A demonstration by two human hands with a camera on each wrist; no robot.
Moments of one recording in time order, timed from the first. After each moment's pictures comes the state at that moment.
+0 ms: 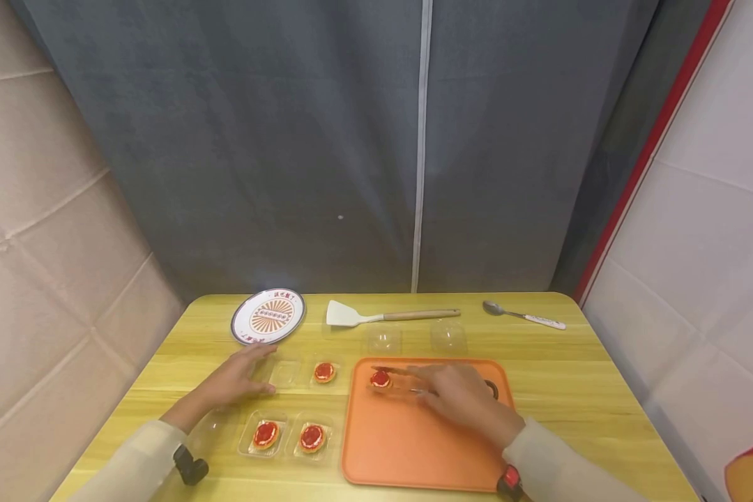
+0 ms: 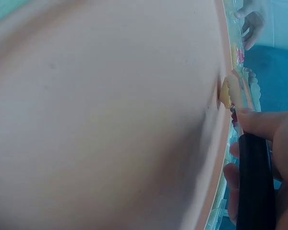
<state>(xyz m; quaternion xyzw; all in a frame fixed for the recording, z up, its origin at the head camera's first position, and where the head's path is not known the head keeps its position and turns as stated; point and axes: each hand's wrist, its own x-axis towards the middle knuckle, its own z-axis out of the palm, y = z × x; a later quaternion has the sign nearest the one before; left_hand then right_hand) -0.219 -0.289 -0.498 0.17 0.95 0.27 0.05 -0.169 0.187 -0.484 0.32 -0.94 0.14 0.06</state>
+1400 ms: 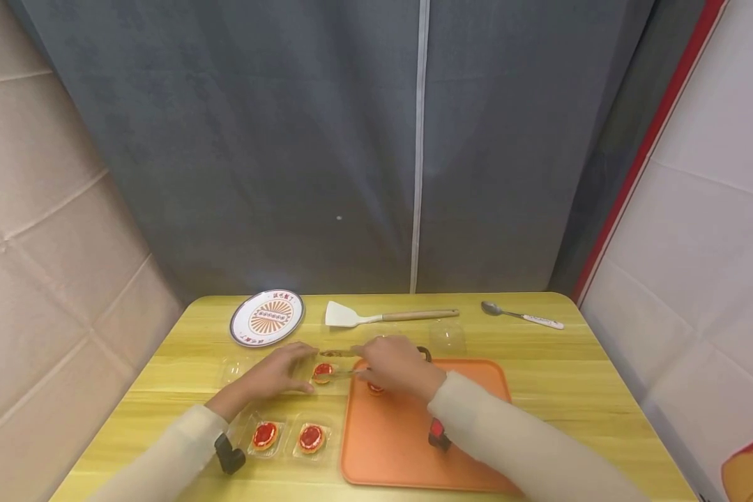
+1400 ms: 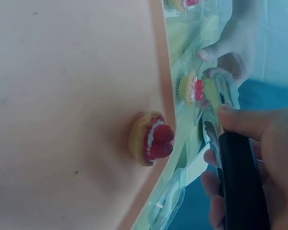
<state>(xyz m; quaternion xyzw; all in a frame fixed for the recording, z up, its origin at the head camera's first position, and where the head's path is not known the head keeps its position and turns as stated) -0.234 -0.219 -0.502 0.26 0.93 0.26 0.08 -0.206 0.083 -0.435 0.35 -0.93 0.07 -0.01</state>
